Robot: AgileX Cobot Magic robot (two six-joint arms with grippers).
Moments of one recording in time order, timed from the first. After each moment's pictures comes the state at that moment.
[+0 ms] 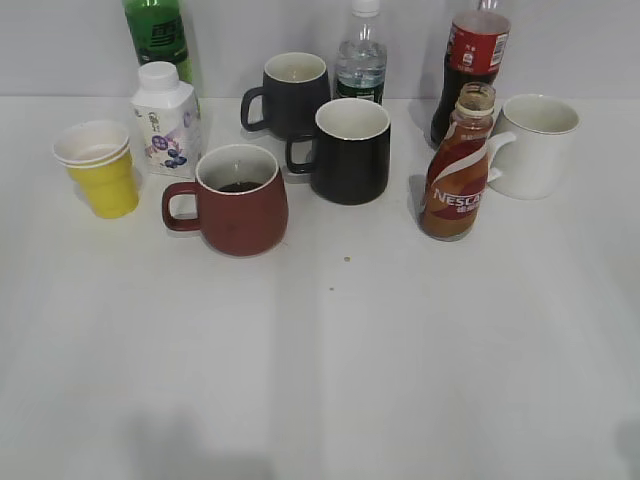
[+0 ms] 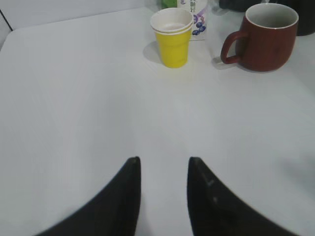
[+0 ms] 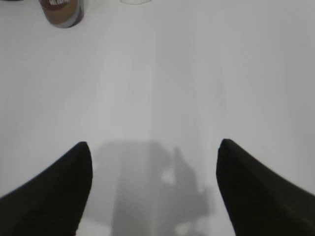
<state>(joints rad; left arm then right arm) -0.05 -0.01 -0.52 -0.06 1.07 0.14 0.04 0.10 -0.51 0.03 1.04 -0.07</state>
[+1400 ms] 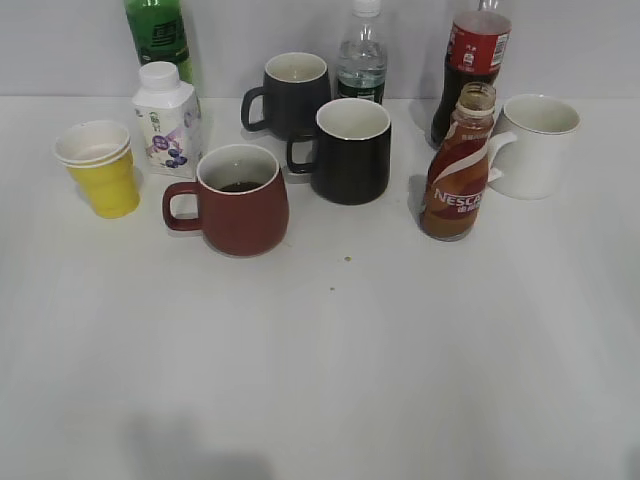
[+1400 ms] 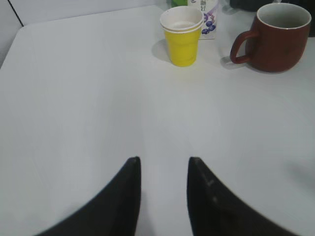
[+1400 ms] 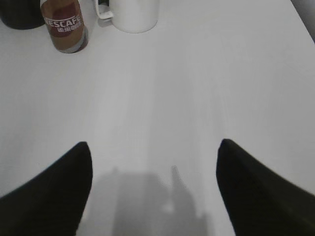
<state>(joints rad) -0.02 -0.01 -0.52 -0.06 1.07 0.14 0.04 -0.01 -0.50 0.03 1.04 -0.07</state>
